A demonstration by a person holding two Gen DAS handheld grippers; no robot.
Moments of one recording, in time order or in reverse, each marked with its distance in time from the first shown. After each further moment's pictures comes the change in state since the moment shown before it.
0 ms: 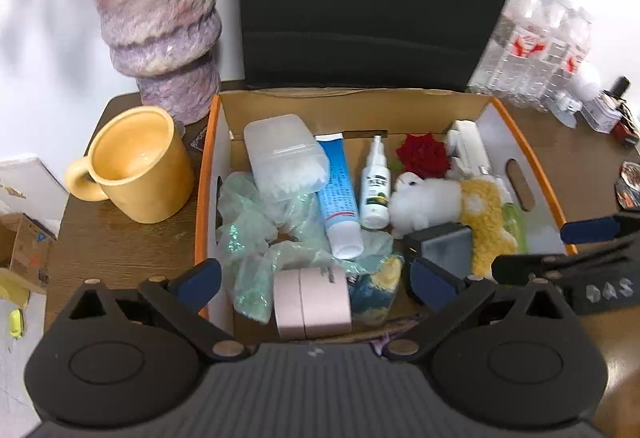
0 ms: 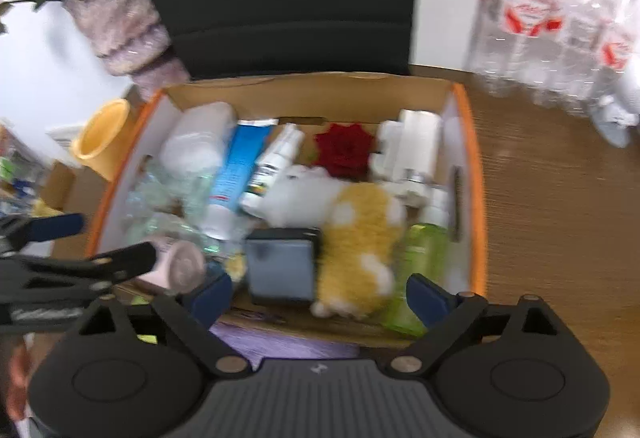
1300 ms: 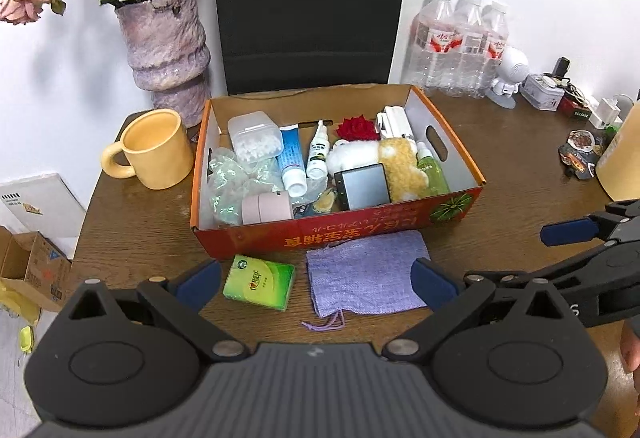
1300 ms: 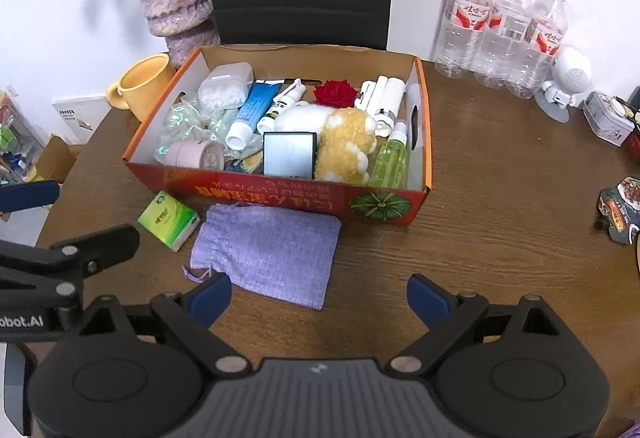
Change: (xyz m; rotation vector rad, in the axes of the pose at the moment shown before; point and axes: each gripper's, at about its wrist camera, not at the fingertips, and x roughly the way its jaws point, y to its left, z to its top) left arm -0.110 -0.050 -0.102 0.065 -0.141 0.006; right arm -0.086 0.013 -0.124 -0.065 -0.093 -0.039
